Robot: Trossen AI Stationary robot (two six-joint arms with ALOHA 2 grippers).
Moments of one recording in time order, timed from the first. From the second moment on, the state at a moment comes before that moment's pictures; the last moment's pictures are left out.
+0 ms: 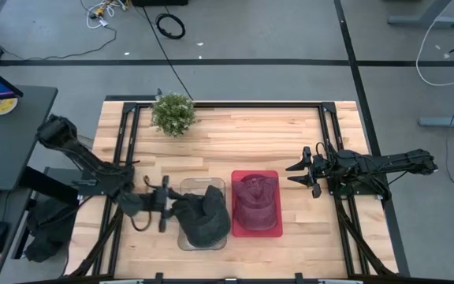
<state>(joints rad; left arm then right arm) -0.72 1.17 0.37 0.51 -0.73 -0.31 0.09 0.15 0.02 0.03 -0.01 0.14</state>
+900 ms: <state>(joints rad) -0.43 0.77 0.01 0.76 -0.39 -0.07 0.09 0.15 0.02 0.03 -0.01 0.14</state>
